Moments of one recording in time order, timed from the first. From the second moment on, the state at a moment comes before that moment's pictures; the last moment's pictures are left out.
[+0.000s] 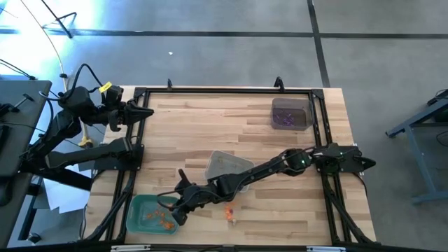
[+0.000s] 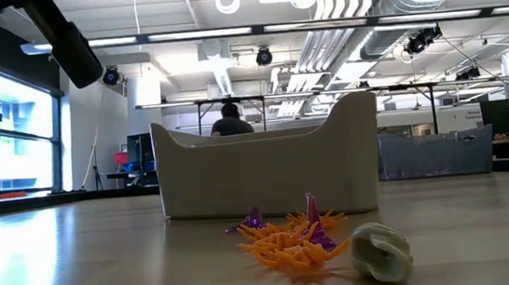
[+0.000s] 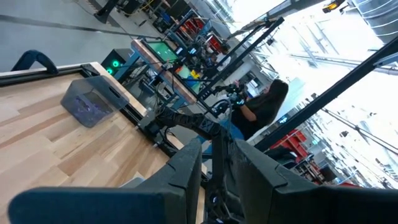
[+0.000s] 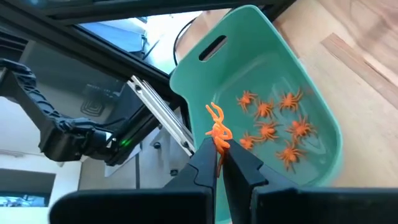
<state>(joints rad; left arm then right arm) 0.46 0.46 0.97 -0.51 0.37 -0.78 0.35 2.55 2.31 -0.22 0.03 0.95</state>
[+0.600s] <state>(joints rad) 0.46 0.46 0.97 -0.51 0.37 -0.78 0.35 2.55 2.31 -0.23 0.02 0.97</state>
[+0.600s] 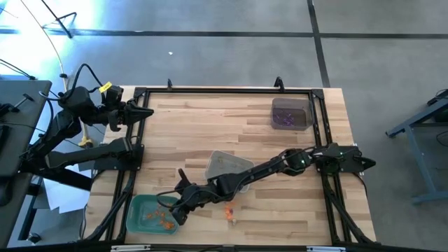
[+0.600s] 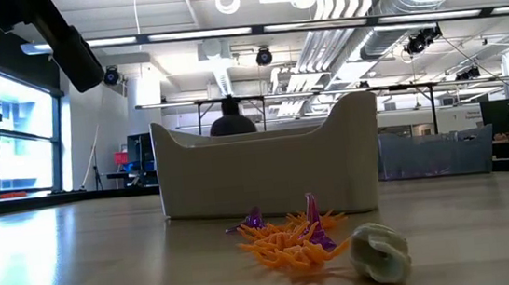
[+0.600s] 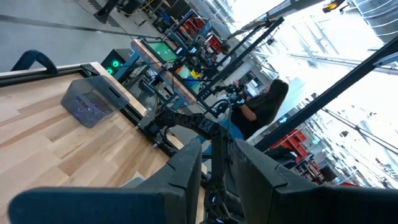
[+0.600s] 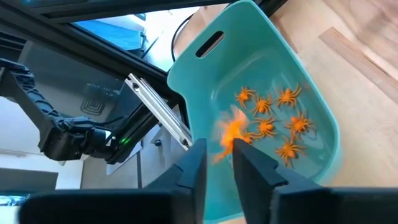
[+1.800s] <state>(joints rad) 0.44 0.48 0.97 -0.51 0.56 -0.82 0.41 2.22 2.31 -0.94 0.05 0.97</state>
